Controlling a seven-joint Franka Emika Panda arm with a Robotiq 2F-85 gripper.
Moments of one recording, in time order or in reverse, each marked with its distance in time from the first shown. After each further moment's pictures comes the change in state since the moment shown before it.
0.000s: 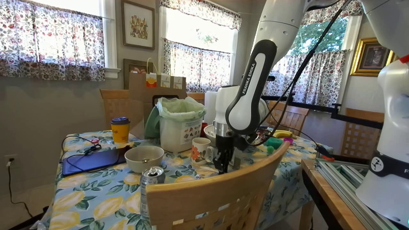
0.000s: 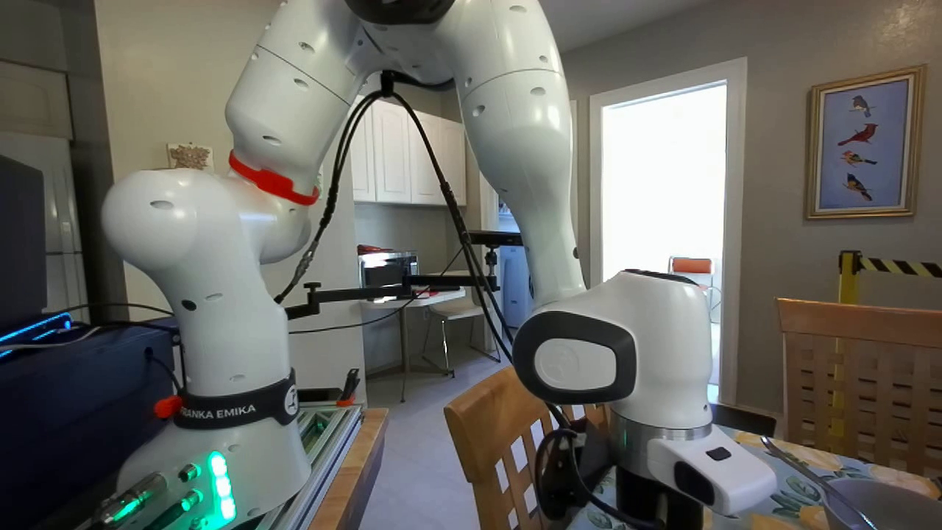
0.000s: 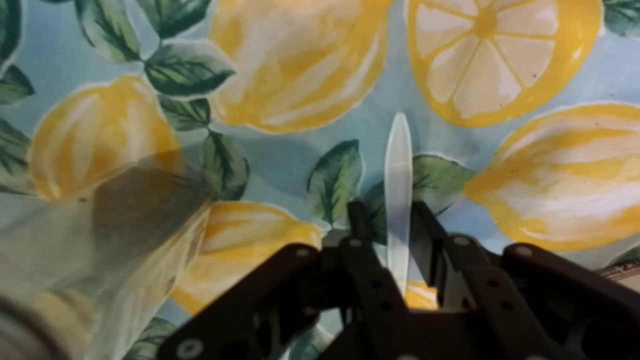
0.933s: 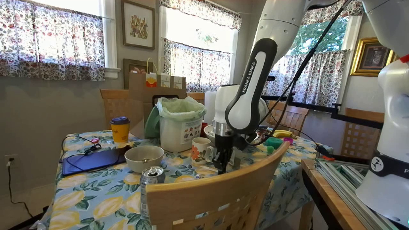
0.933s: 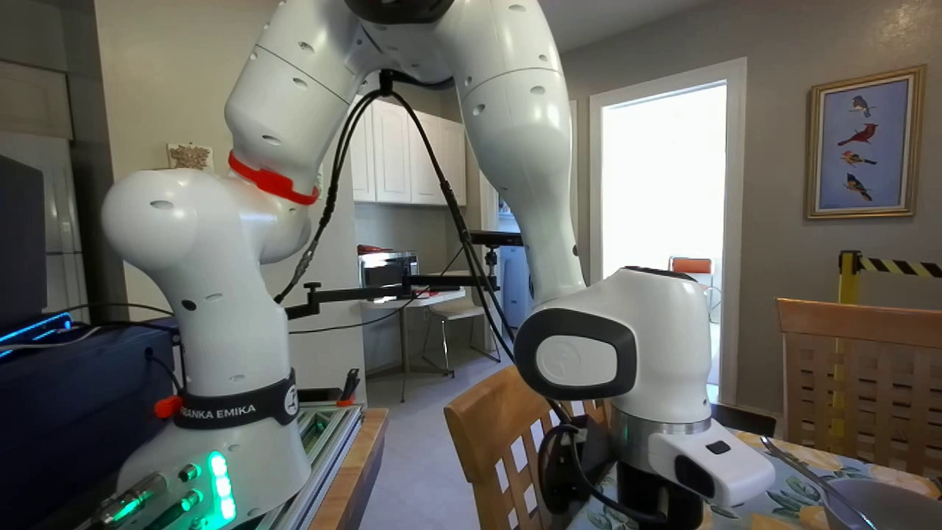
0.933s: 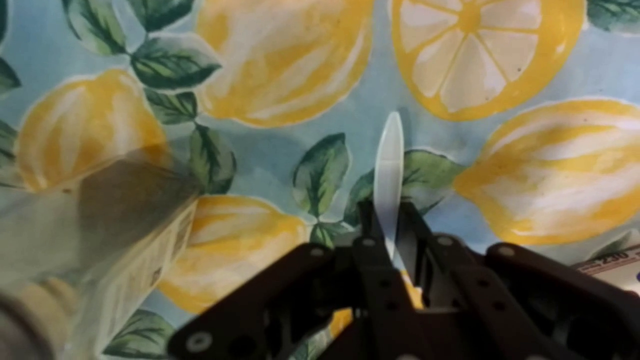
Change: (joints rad) arm -0.001 -0.007 0.010 0.000 0.000 0.000 0.000
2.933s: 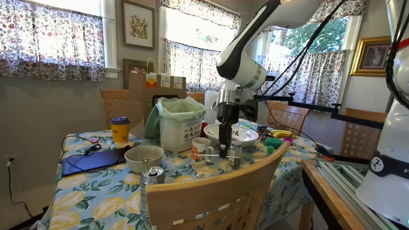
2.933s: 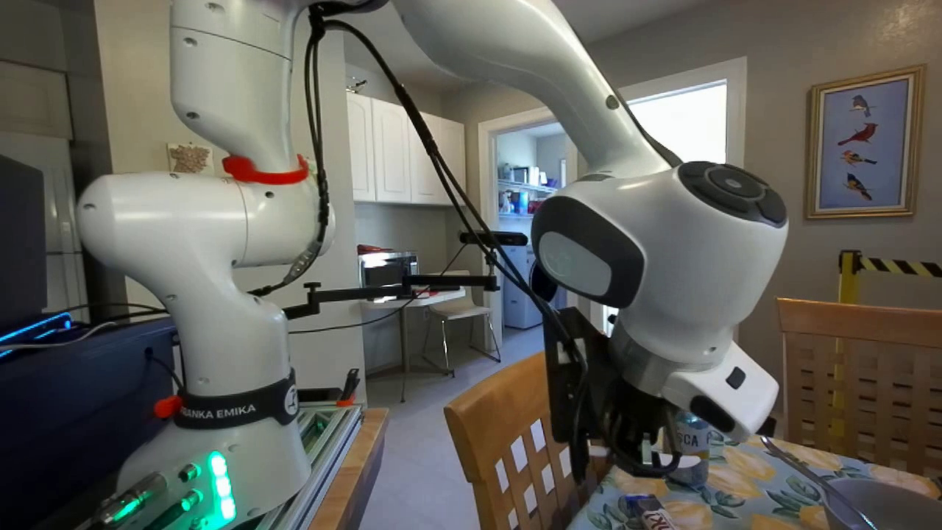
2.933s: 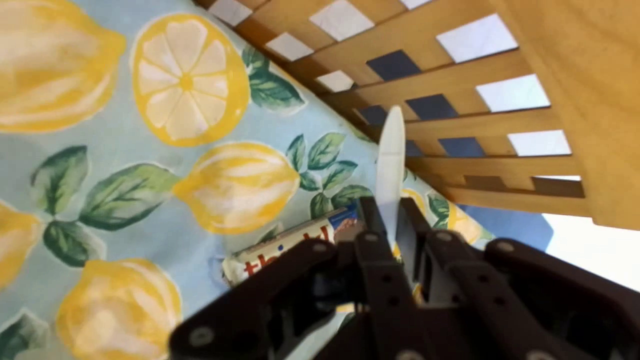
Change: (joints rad) arm -0.638 -0.252 0.560 0.020 0.532 -0.613 -0.785
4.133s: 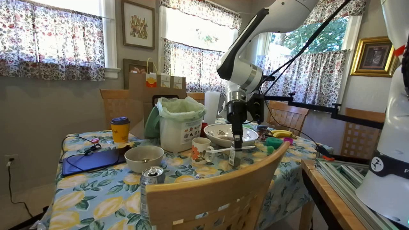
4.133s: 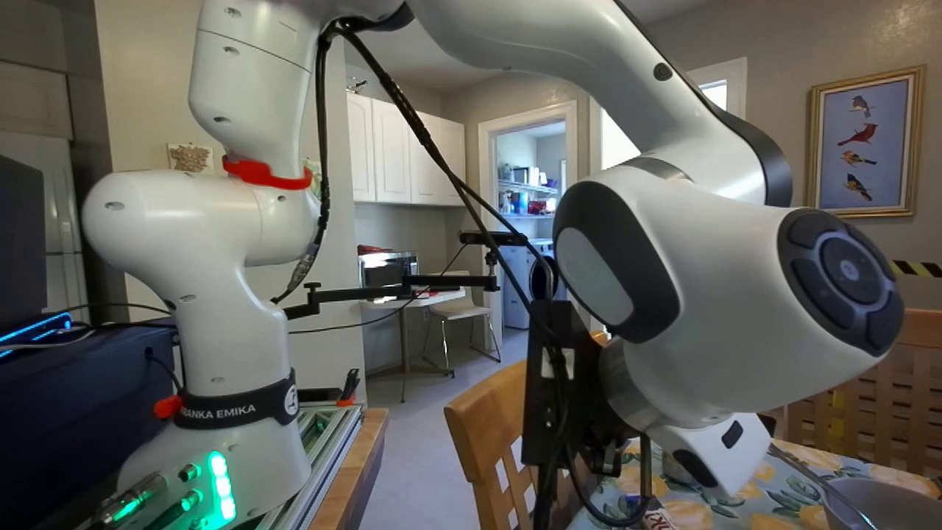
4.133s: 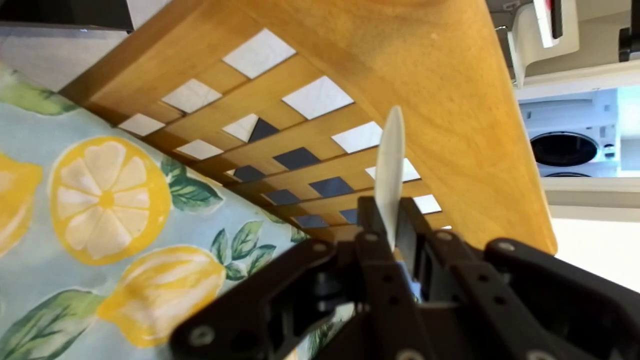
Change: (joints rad) arm 0.291 0.046 -0.452 0.114 0.130 -0.506 -0.159
